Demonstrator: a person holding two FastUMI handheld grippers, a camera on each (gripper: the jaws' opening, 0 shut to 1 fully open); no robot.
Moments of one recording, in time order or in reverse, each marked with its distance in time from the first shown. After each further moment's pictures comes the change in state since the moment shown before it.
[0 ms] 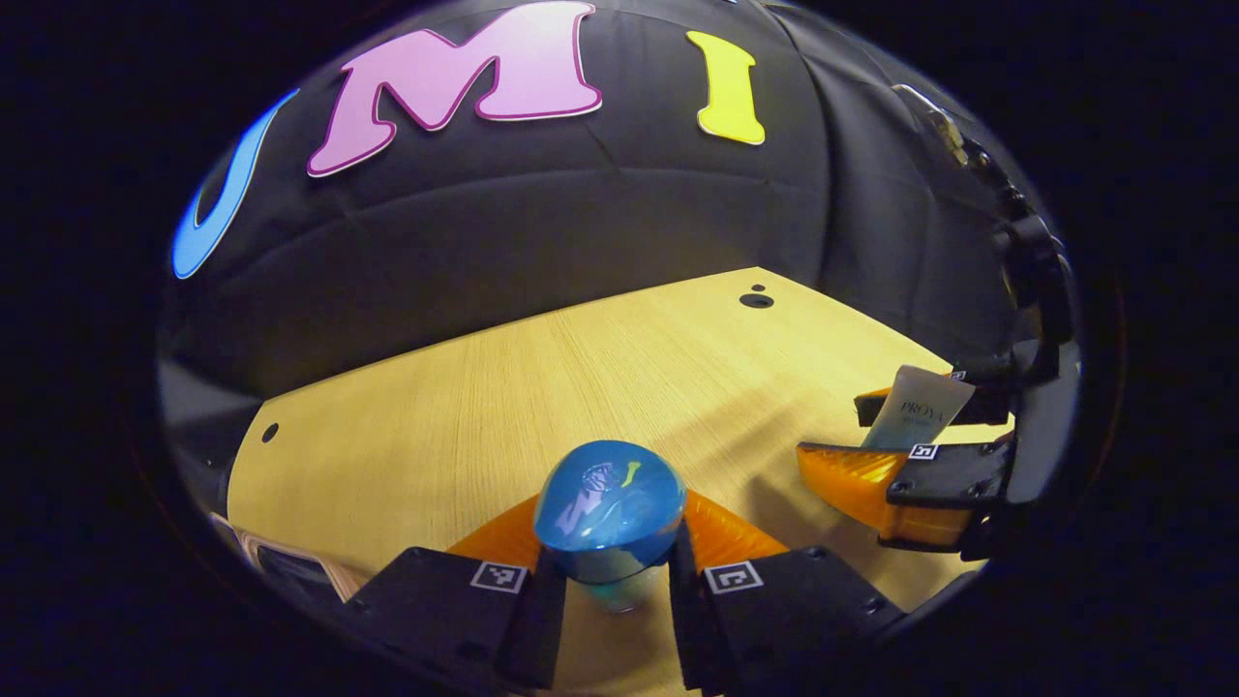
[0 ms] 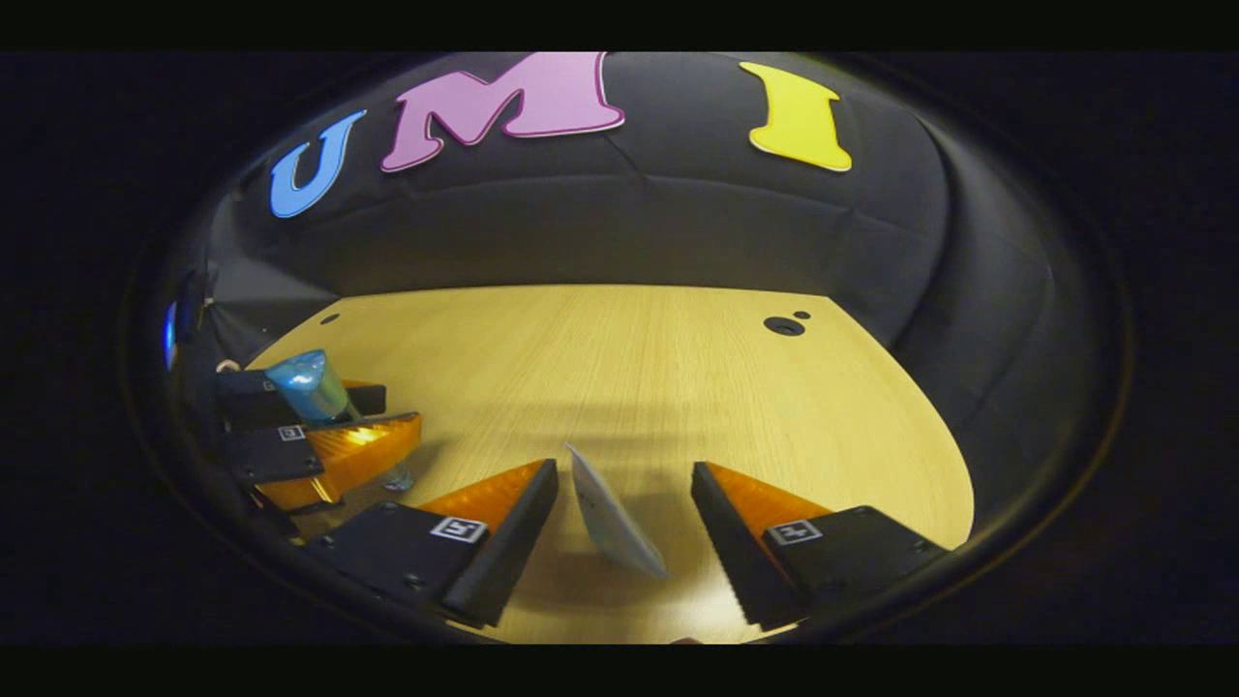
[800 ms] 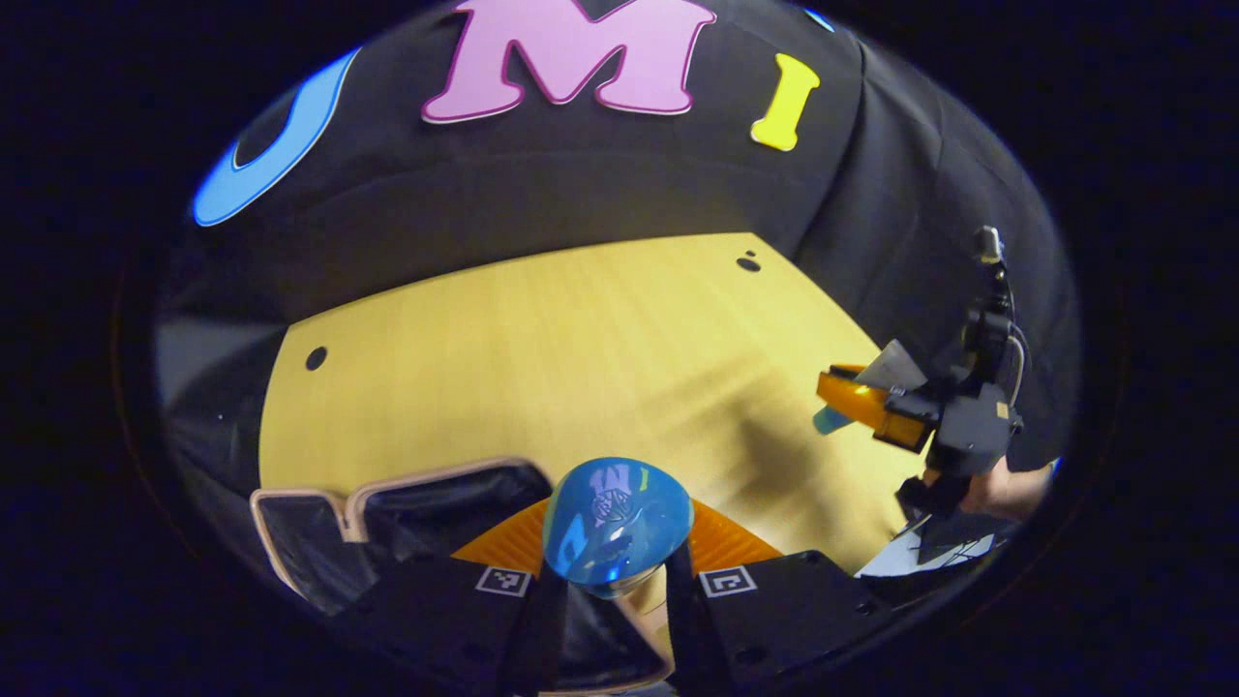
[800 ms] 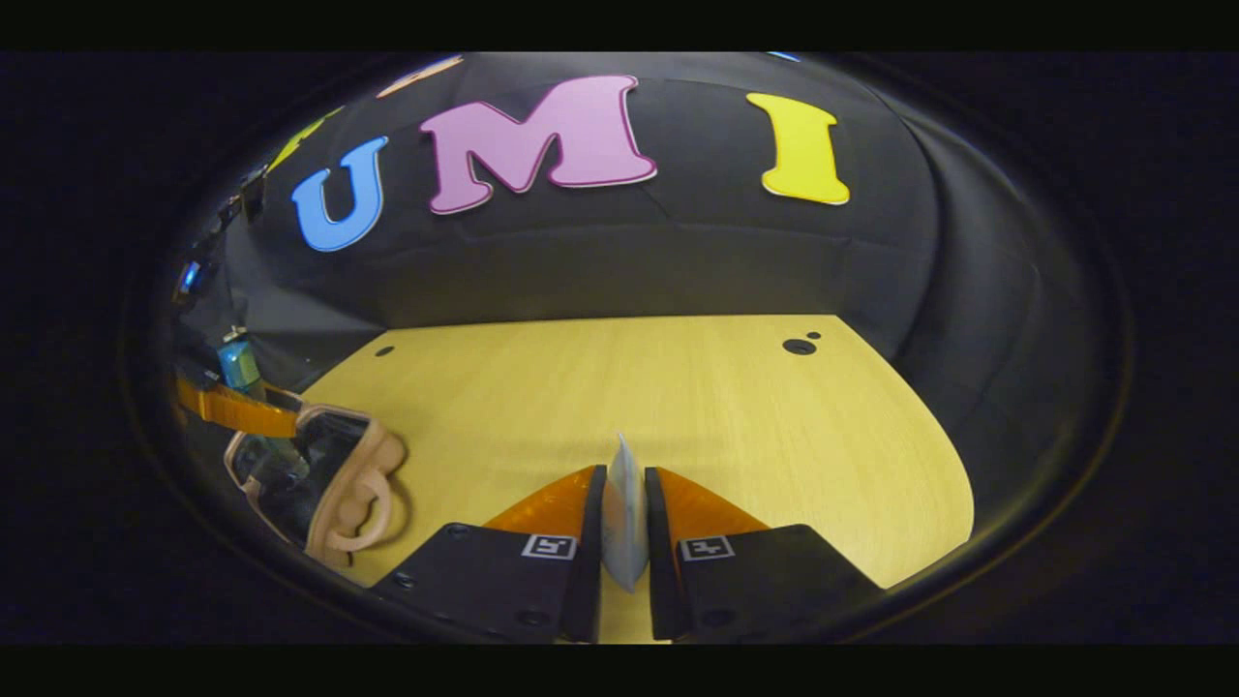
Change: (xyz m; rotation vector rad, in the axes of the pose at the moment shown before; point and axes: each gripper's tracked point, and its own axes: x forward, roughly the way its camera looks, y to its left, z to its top) left arm -0.163 0.126 -0.024 -0.094 0.377 -0.108; right arm -0.101 0.072 0.040 0.062 -0.098 0.085
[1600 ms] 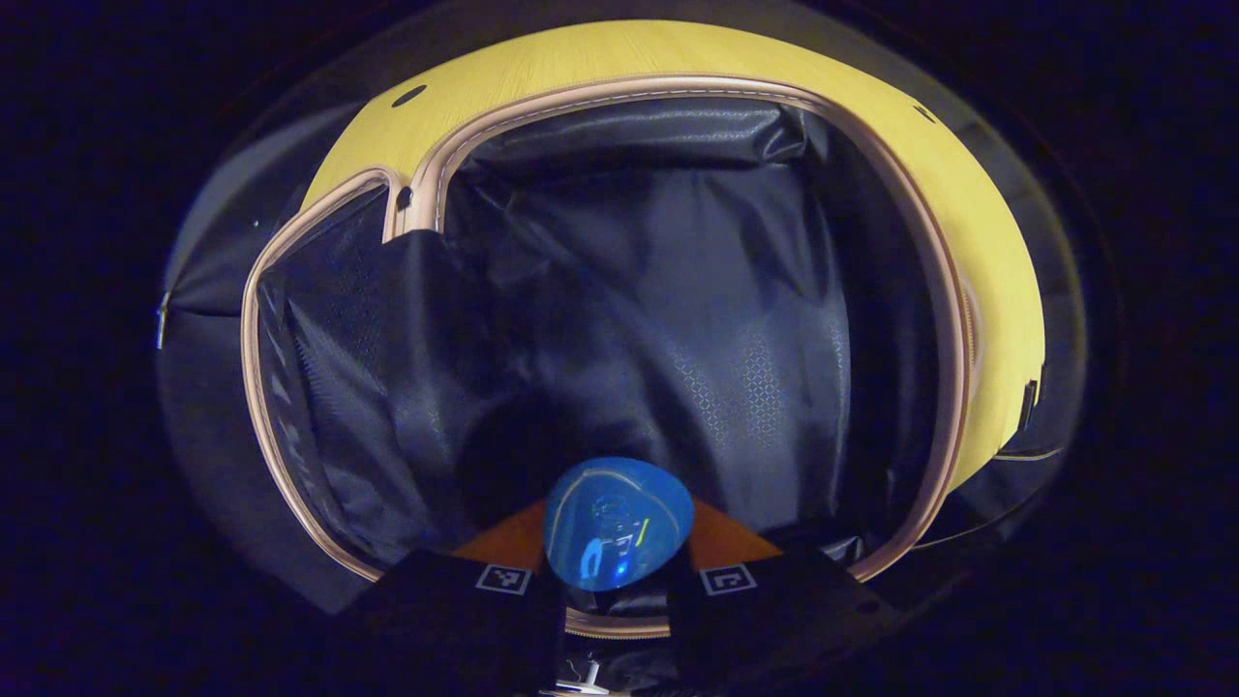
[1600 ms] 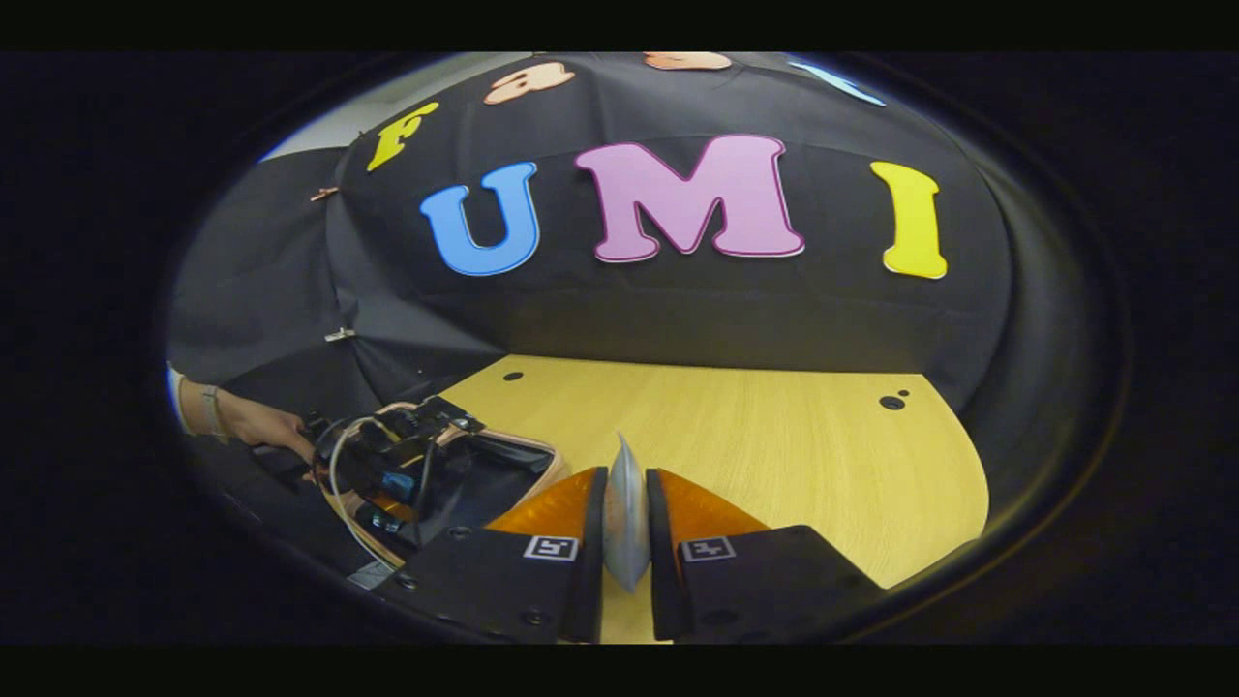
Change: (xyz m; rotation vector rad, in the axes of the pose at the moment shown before) left arm 0.099 0.049 -0.213 -0.211 0.612 0.185; right arm -0.085 0.140 0.040 -0.113 -0.112 0.235
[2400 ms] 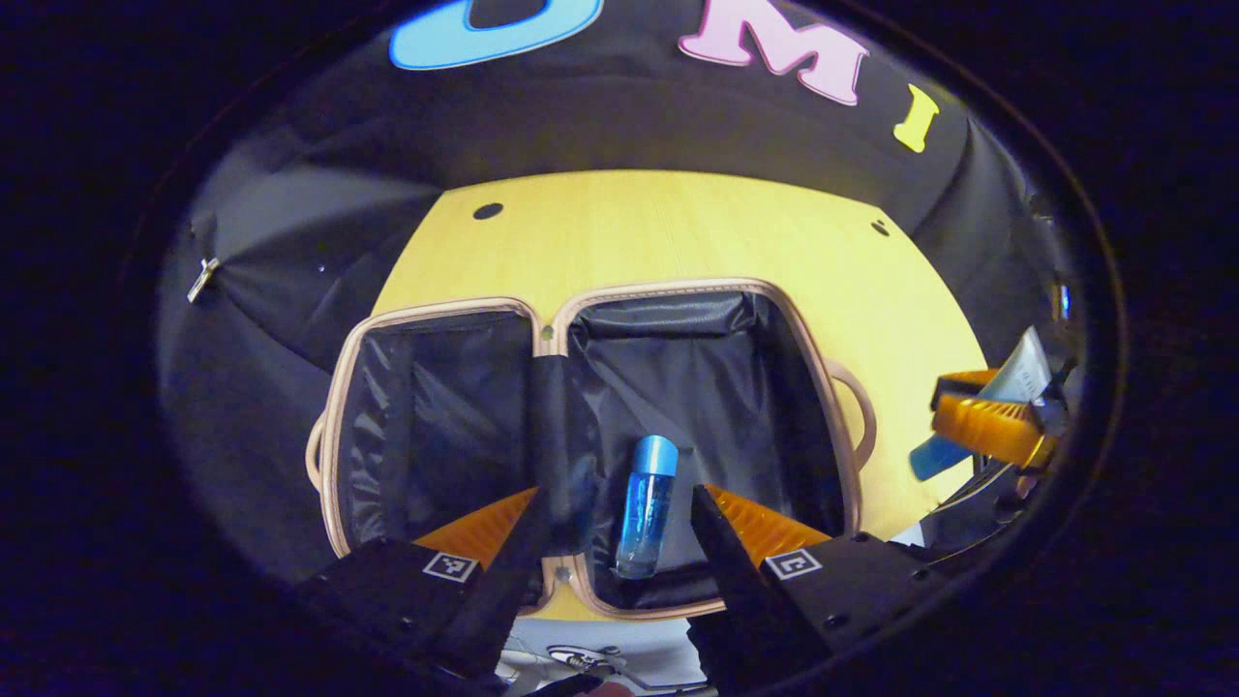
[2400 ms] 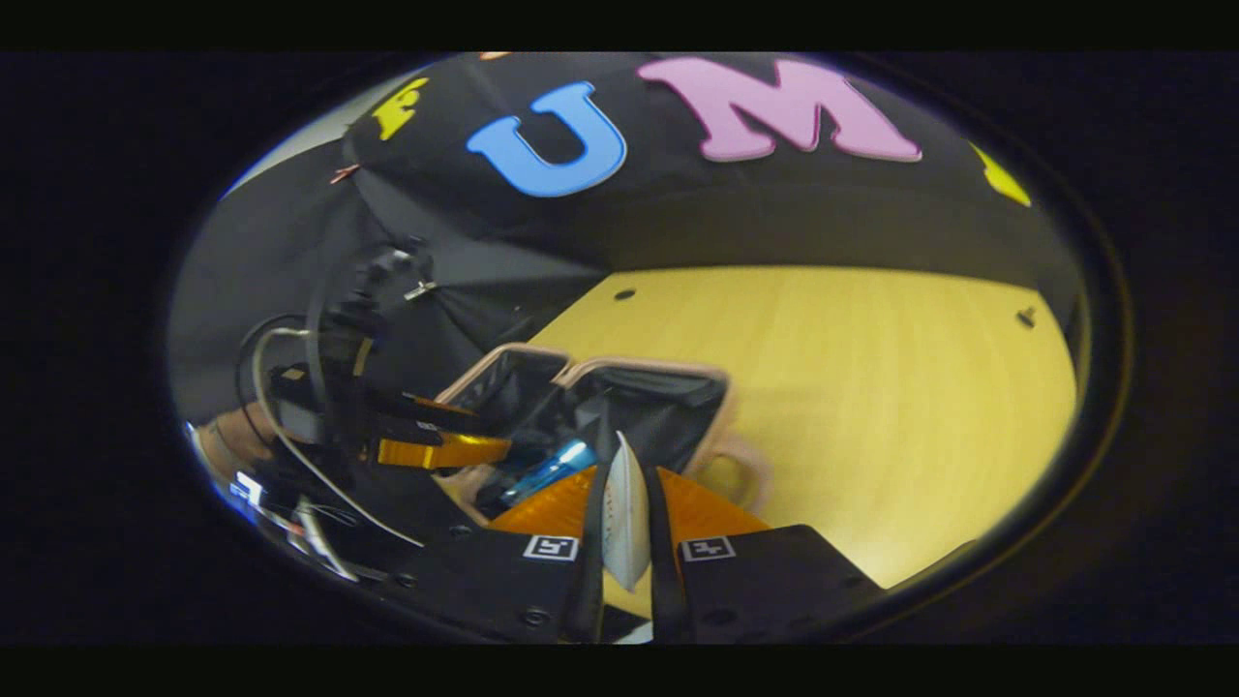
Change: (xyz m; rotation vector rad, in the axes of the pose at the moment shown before) left arm -0.116 0.053 0.006 -0.105 -0.563 -0.095; right arm 0.047 0.170 -0.088 0.223 0.417 0.312
